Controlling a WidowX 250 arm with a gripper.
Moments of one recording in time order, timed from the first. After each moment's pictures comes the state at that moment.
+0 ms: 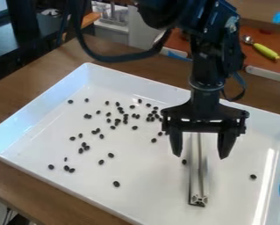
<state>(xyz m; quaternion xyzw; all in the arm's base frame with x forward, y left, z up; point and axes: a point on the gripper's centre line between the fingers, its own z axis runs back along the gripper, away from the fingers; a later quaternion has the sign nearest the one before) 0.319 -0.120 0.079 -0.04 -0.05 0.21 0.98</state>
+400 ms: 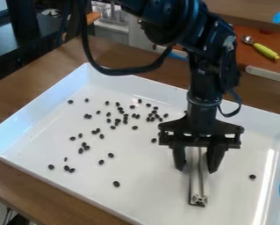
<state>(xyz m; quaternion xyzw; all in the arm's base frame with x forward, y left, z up) 0.311 -0.120 0.059 -0.03 -0.02 0.22 0.98</state>
